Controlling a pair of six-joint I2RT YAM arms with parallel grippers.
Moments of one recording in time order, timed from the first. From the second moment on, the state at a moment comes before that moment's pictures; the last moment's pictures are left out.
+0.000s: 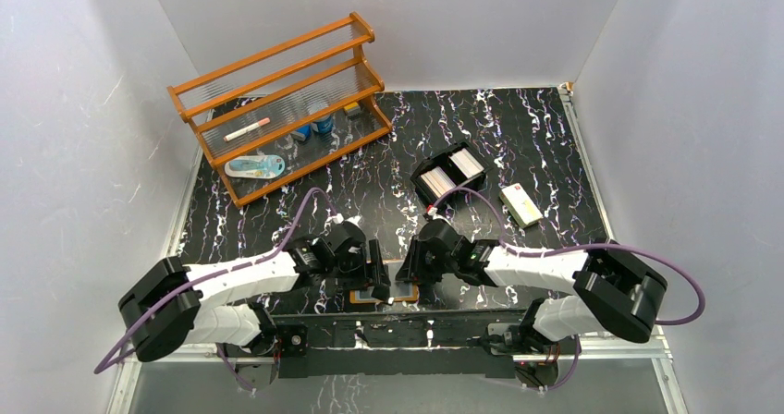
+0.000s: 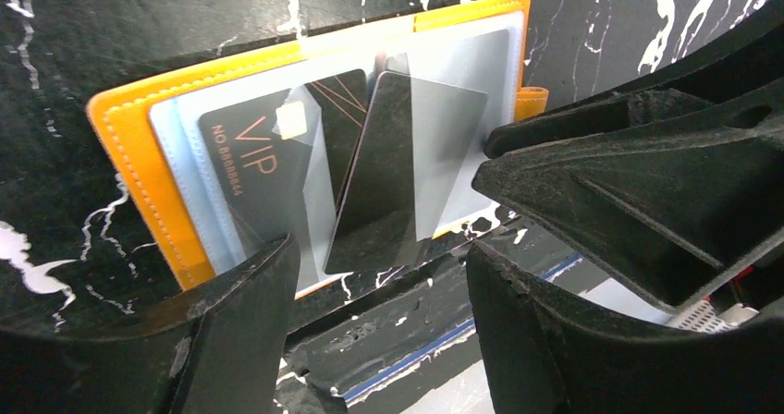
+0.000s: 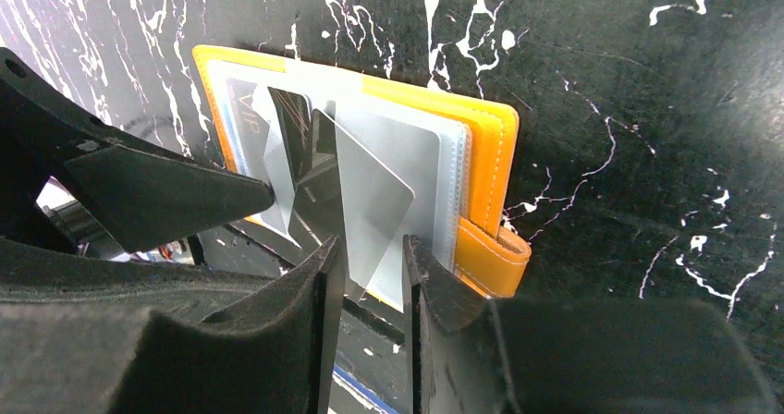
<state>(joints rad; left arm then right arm) -0.96 1.20 0.54 -0.29 0.07 -1.01 1.02 1.33 0.53 -0.03 -0.08 1.08</state>
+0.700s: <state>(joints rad) -0.96 1.27 0.56 -0.24 0.13 -1.02 1.02 1.36 0.49 0.09 -0.08 1.10</state>
